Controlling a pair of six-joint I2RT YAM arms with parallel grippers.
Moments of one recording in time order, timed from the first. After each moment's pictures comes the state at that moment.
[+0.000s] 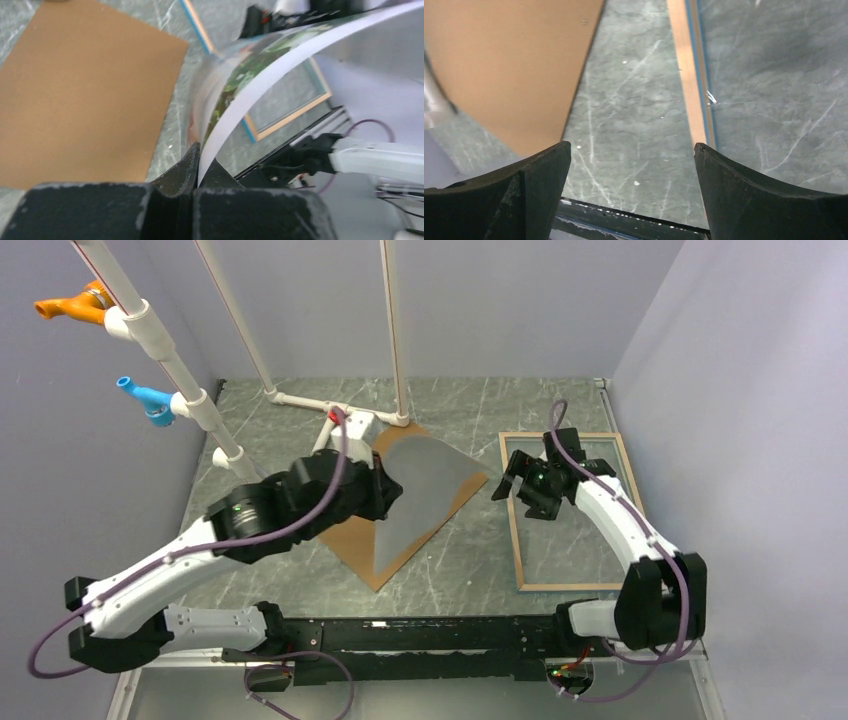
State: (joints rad) left arm -1.12 1.11 1.40 -0.77 -0.38 -0.62; right arm 0.15 1.27 0.95 -0.70 -0.25 0.57
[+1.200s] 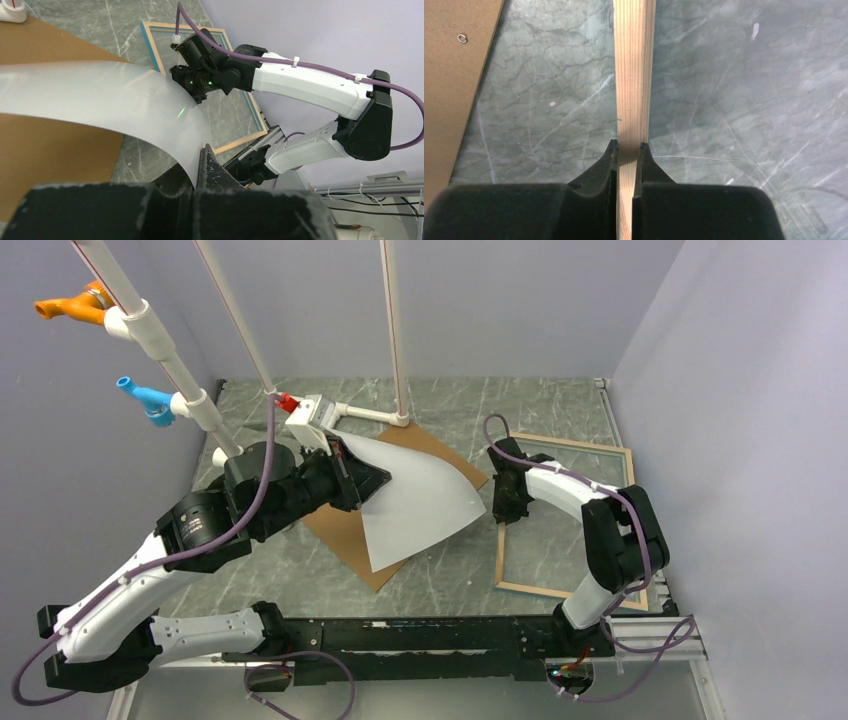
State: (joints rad) left arm -1.04 0.96 1.45 -0.70 -0.24 -0.69; right arm 0.38 1.64 0.97 -0.63 0.14 0.51
